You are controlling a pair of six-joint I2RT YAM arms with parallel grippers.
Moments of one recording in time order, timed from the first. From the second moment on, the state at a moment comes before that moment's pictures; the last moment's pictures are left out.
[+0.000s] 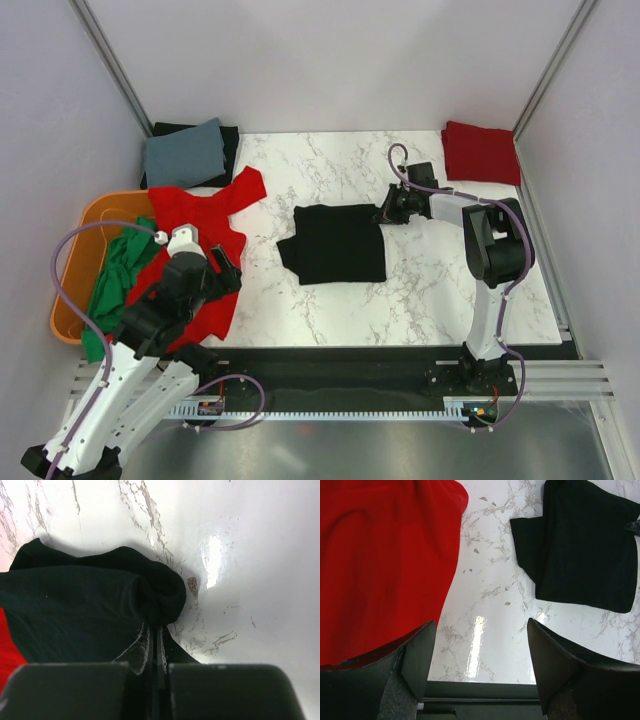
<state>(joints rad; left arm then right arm) -0.49 0.54 0.76 -0.89 -0.34 -0.65 0.21 2.05 1.28 -0.14 -0.41 0.51</state>
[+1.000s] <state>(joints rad) -0.40 0.48 0.76 -0.89 -0.33 -0.65 0.00 2.07 1.95 -0.57 0.31 0.05</state>
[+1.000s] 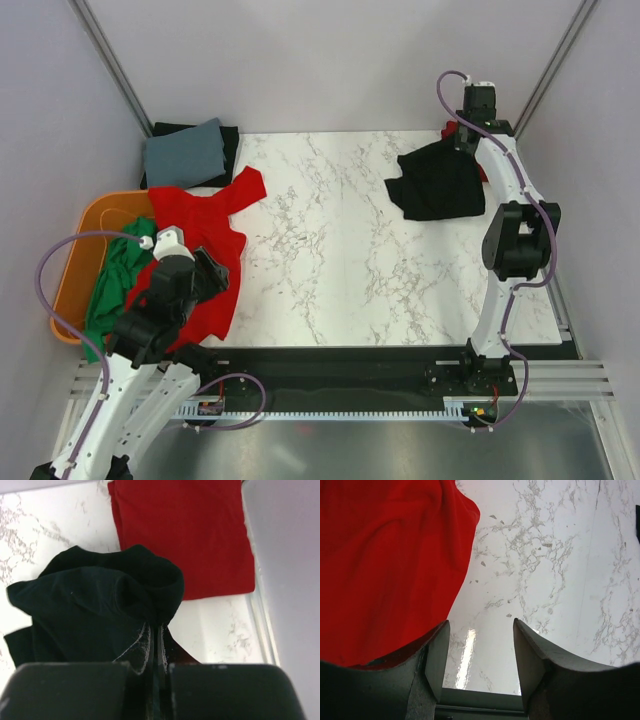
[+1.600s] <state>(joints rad) -0.39 0.51 0.76 -0.89 -0.31 -0.65 -0.10 2.13 2.22 -0.55 0.22 -0.09</state>
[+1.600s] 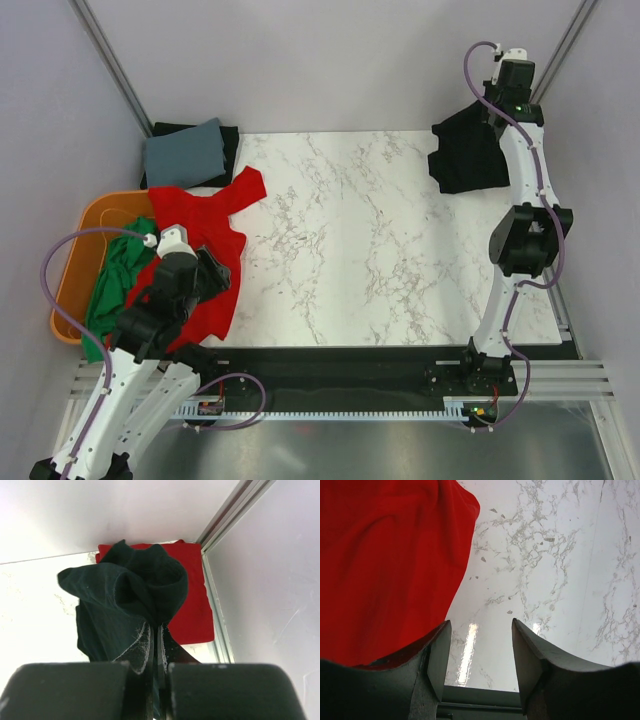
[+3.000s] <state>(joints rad) -0.39 0.54 0.76 -0.89 -0.30 -0.65 -0.31 2.53 2.29 -0.13 0.23 0.00</state>
